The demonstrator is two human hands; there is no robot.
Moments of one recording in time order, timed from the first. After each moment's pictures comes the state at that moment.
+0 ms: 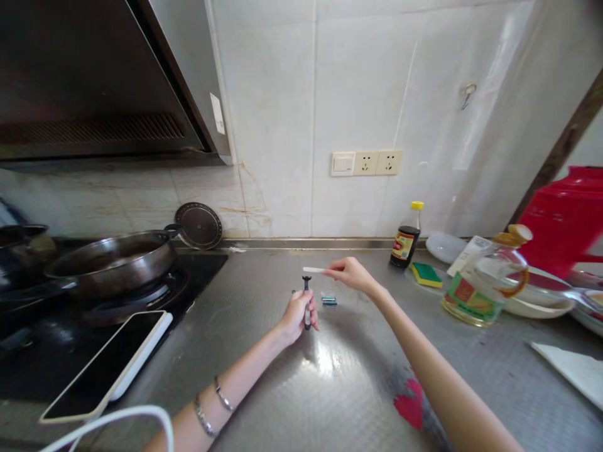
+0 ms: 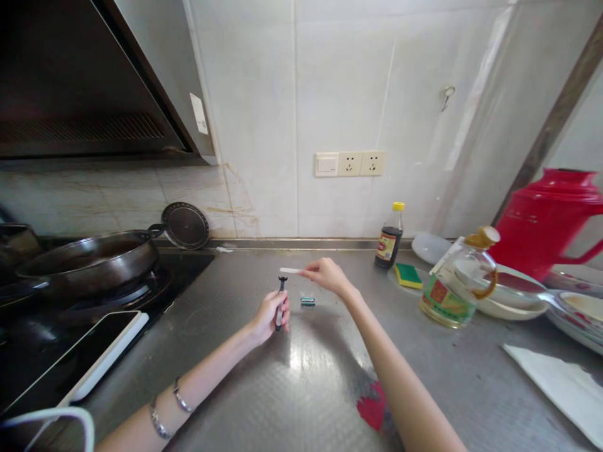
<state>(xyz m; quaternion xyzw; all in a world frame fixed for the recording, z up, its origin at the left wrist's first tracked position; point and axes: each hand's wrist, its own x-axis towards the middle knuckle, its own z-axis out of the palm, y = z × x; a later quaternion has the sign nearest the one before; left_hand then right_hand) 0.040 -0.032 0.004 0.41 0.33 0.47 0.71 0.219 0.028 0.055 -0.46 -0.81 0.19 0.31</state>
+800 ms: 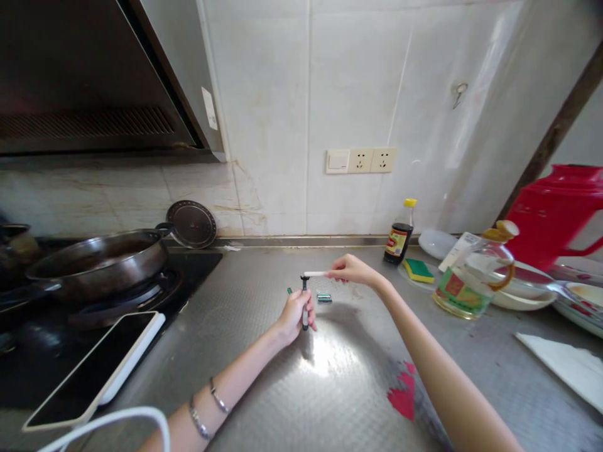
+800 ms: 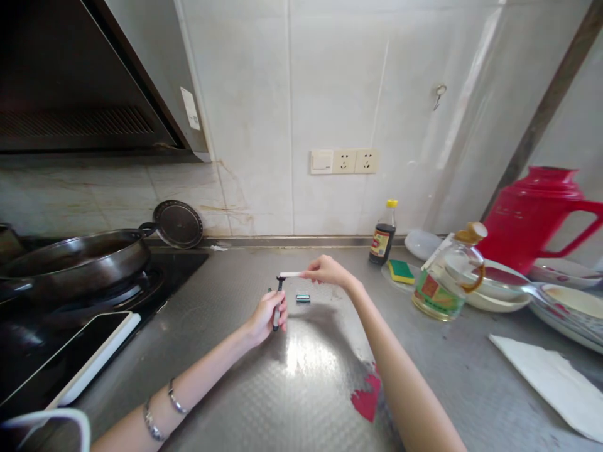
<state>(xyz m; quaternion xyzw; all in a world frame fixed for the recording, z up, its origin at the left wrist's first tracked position) 0.043 -0.034 0.000 0.43 0.32 0.46 0.71 0.237 0.029 0.062 -0.46 -0.80 0.30 0.25</state>
